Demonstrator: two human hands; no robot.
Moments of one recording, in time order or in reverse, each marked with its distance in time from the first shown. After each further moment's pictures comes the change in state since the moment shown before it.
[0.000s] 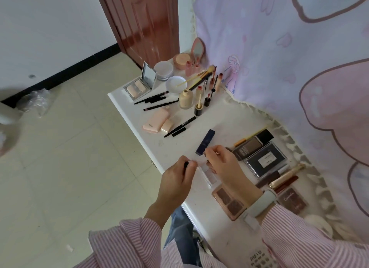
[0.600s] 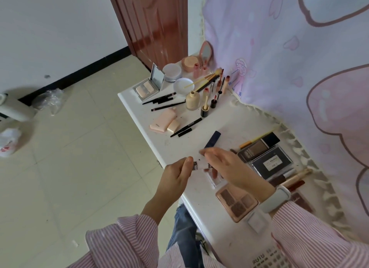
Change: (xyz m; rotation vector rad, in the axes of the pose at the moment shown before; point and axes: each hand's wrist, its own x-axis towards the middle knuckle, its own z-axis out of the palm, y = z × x) left_hand 0.001 0.000 -0.017 -0.152 -0.078 -0.099; right_hand 0.005 -0.006 -0.017 -0.418 -0.342 -0.085
